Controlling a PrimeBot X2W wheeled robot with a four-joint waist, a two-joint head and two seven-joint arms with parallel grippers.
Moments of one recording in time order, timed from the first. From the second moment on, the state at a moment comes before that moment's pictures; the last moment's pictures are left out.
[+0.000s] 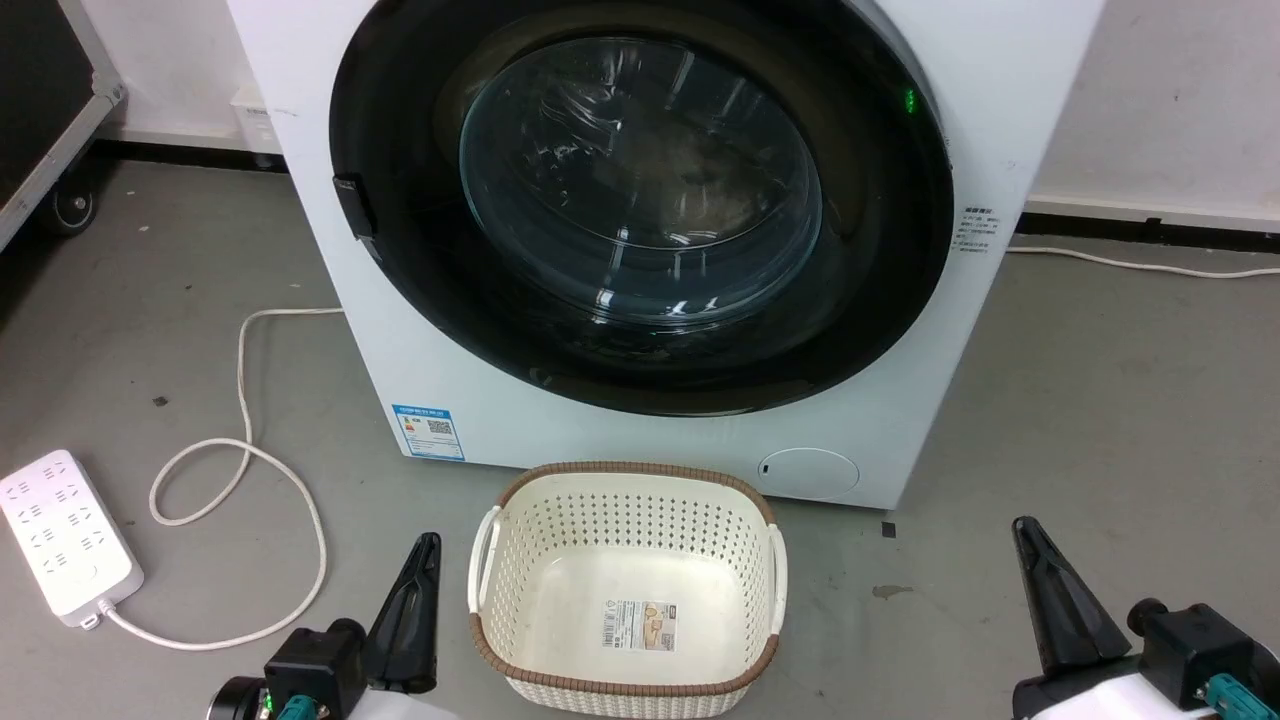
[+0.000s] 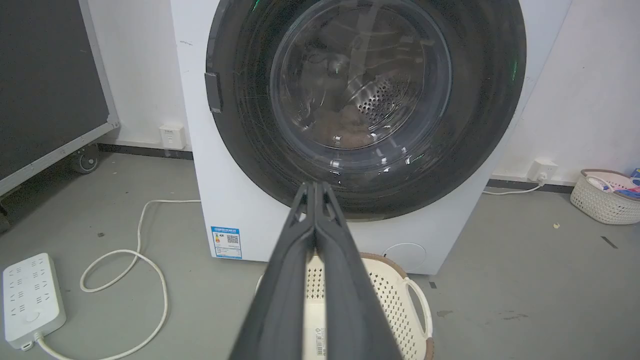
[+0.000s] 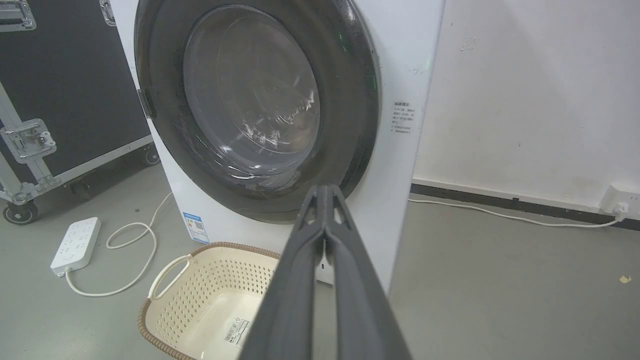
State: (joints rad) left arm 0.04 0.05 -0.05 0.11 -0.14 -0.10 -0.24; right arm 0.04 -0.09 -0.02 0.09 0.09 0.13 -0.24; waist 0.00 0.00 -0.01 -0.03
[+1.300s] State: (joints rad) left arm 0.04 0.05 -0.04 0.07 -0.09 -0.06 -0.15; right arm 0.04 -0.08 -0.02 0.06 0.06 0.13 -0.16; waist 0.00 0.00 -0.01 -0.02
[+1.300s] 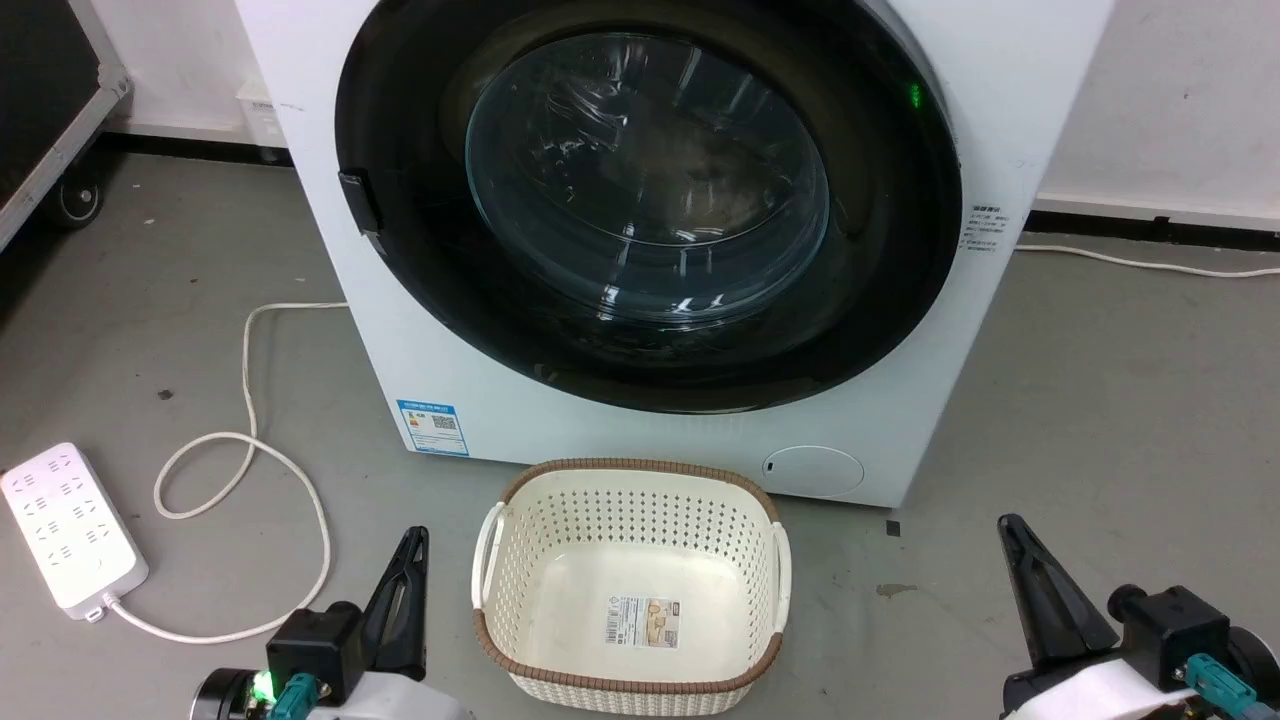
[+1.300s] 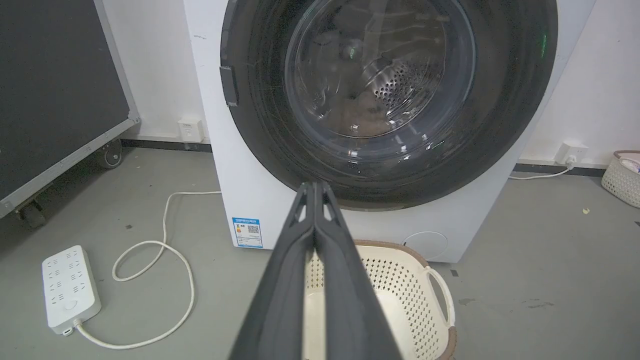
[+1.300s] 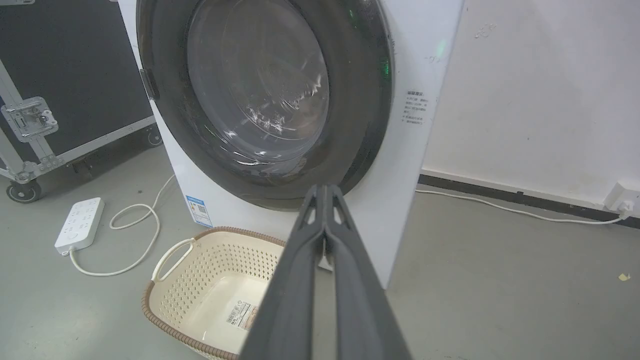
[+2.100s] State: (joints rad) left arm 0.03 0.05 -0.02 0.05 -0.06 -0.05 -0.11; right arm 0.03 -0.07 -0.01 0.05 0.04 0.13 -0.11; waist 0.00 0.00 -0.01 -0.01
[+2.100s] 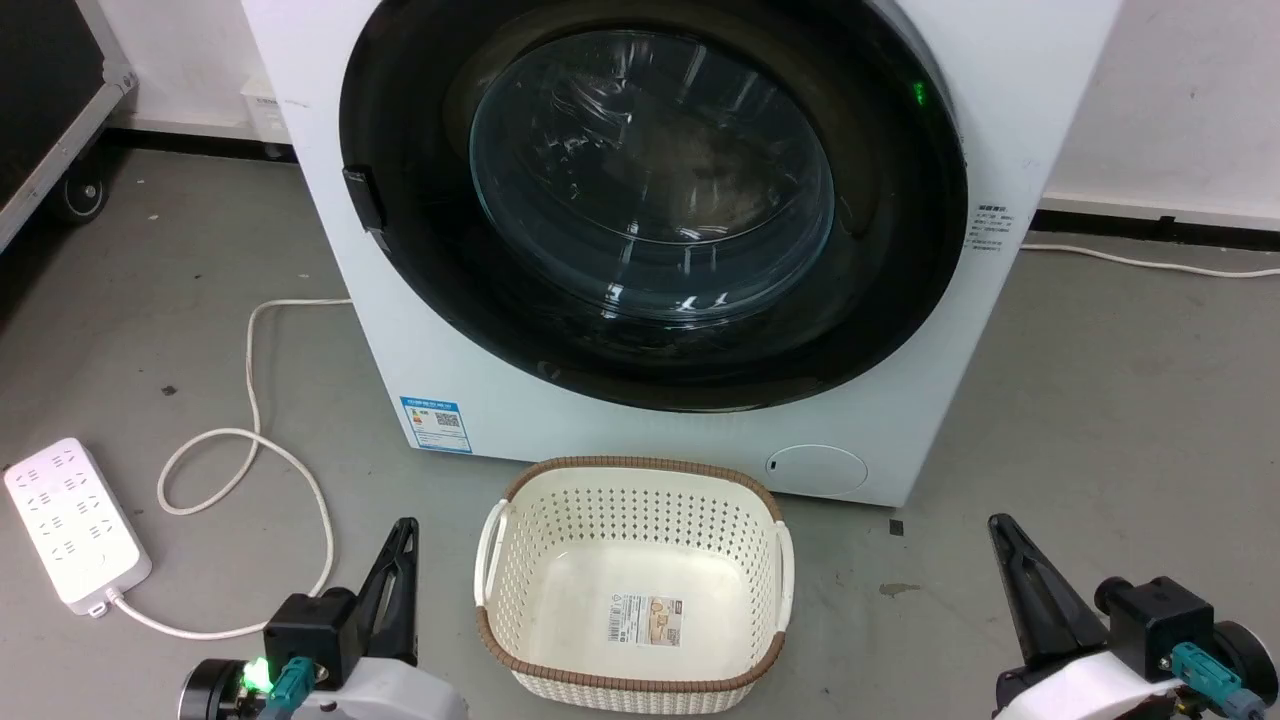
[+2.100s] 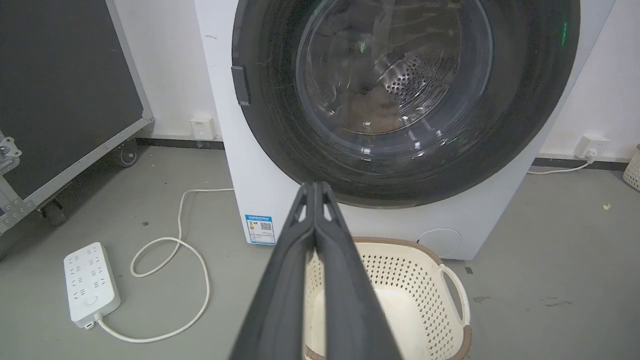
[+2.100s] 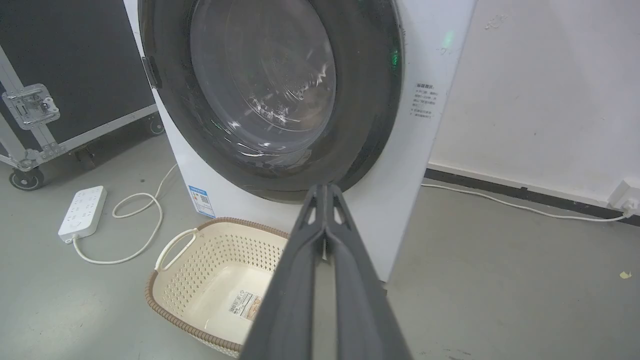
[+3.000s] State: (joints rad) left arm 0.02 0.05 -0.01 0.03 -0.04 -0.02 -0.05; right arm 0.03 -0.06 -0.01 0.02 0.03 0.13 -0.05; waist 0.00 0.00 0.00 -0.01
